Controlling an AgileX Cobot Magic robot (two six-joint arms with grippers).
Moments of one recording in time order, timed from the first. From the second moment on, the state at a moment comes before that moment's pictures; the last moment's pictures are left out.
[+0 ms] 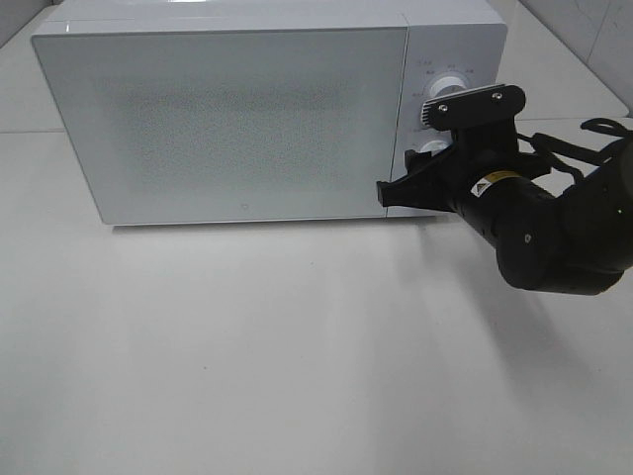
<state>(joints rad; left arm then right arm) -0.25 -0.01 -0.50 -0.01 1.04 0.05 0.50 1.94 -0.69 0.44 -0.96 -0.32</state>
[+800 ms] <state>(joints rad) -0.25 -0.01 -0.50 -0.01 1.04 0.05 0.50 1.94 -0.69 0.47 -0.94 -0.31</state>
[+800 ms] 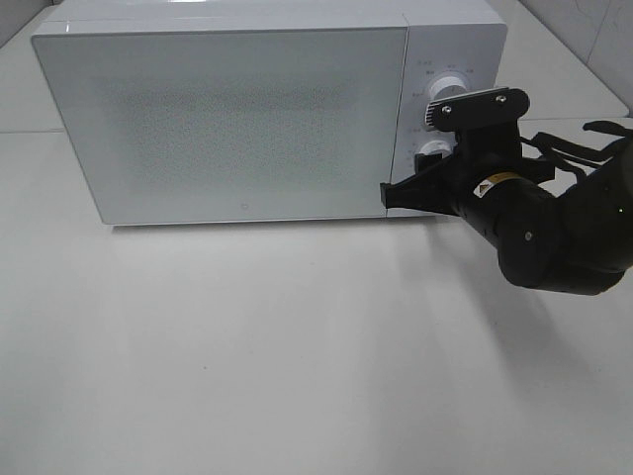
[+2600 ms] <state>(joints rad) -0.25 -0.01 -0.50 -0.01 1.04 0.05 0.48 1.96 -0.67 0.35 -1.04 1.34</state>
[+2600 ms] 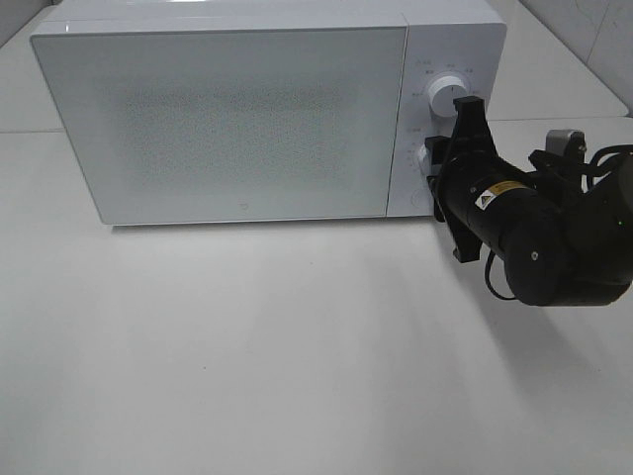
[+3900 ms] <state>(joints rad) -0.25 -0.01 -0.50 -0.01 1.04 0.05 0.50 1.80 -0.69 -0.26 -0.87 0.72</state>
